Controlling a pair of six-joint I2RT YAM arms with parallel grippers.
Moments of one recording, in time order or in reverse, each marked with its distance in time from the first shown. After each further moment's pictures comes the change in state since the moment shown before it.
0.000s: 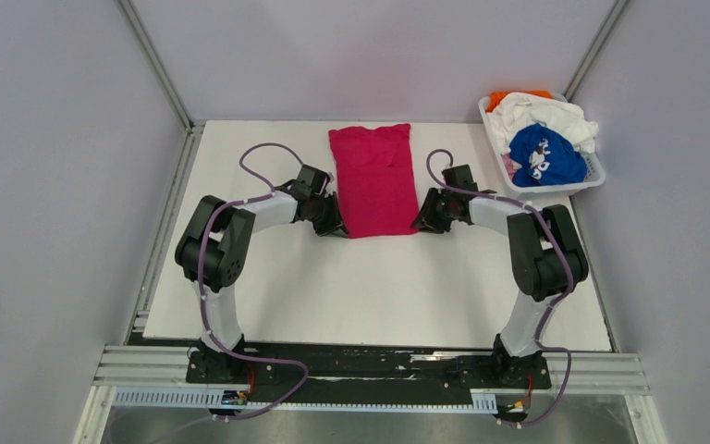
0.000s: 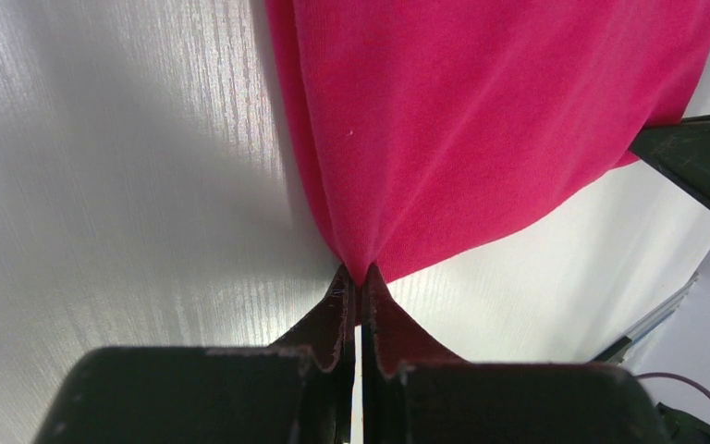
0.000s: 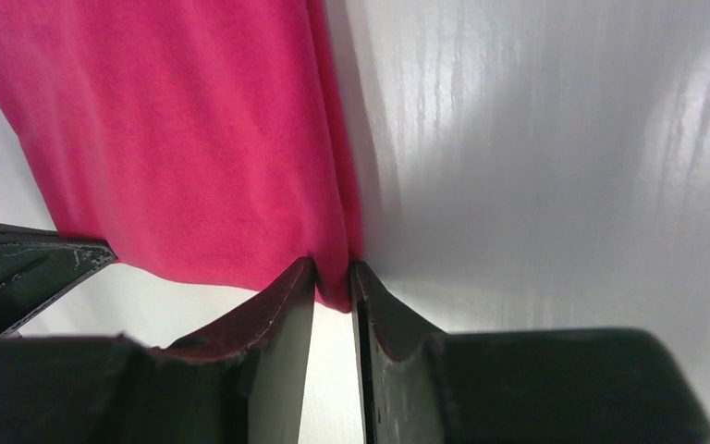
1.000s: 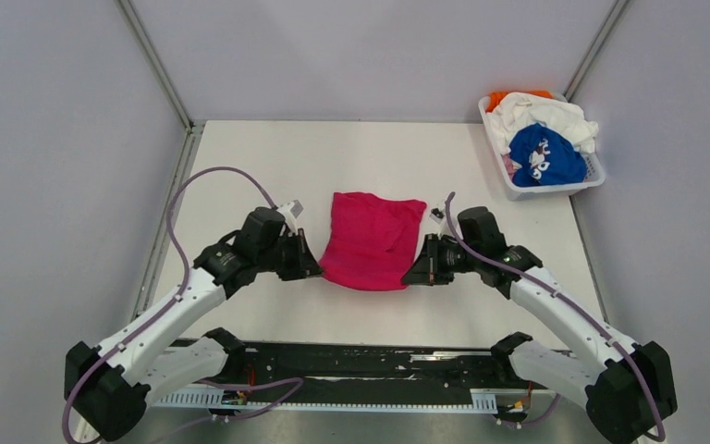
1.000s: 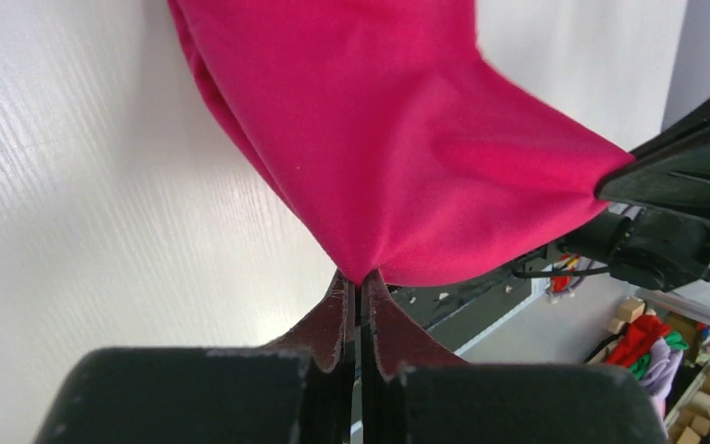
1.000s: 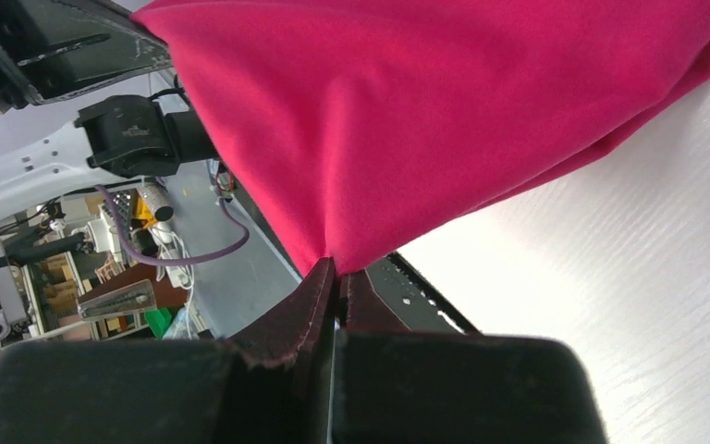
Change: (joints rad) left arm -0.146 -0.946 -0.404 -0.337 -0.096 -0.043; right arm 0.235 -0.818 -0.377 -0.226 -0.335 0.032
